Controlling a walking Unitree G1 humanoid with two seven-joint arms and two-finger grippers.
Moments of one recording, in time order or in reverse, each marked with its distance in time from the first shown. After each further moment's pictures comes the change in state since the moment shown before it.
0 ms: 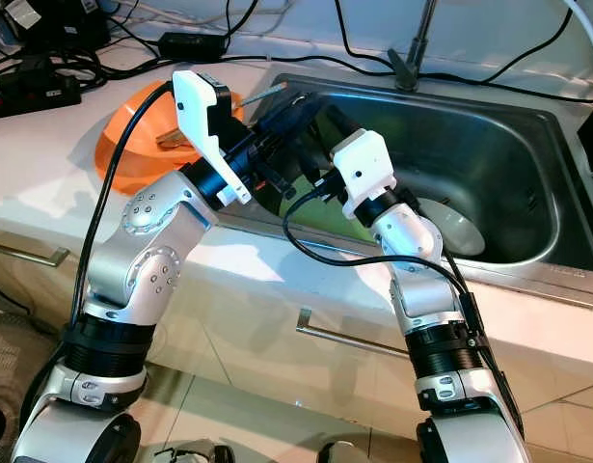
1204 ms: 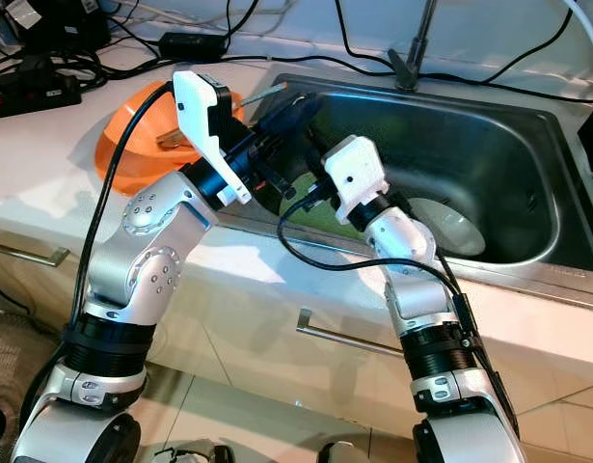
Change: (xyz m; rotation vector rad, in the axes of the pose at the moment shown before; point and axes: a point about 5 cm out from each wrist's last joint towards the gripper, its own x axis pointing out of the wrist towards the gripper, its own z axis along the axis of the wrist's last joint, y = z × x) left arm -0.001 0.002 0.000 0.008 0.005 0.006; right arm 0.001 0.008 -0.005 0.016 0.017 0.036
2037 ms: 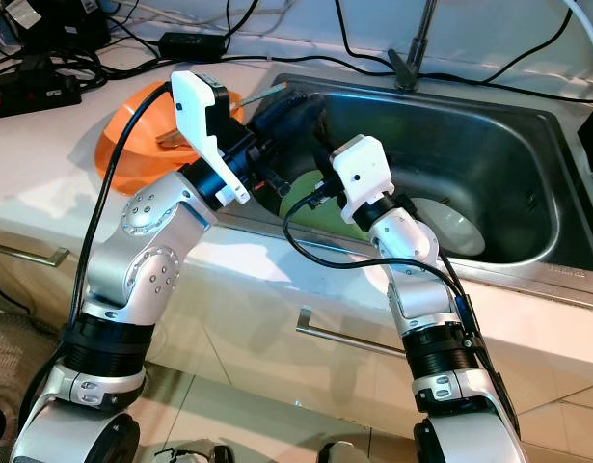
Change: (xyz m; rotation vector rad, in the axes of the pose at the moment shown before) left arm 0.000 0.000 -0.001 -0.020 -0.005 -0.002; right arm -0.003 -0.006 -0.006 0.012 0.022 -0.057
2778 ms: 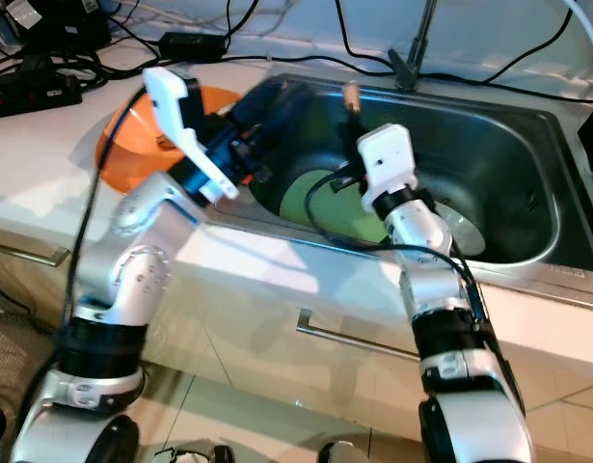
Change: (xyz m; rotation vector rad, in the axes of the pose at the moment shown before) left arm -0.013 0.013 0.006 -0.038 -0.044 0.067; right arm -0.001 -0.036 -0.019 -0.001 0.103 -0.198
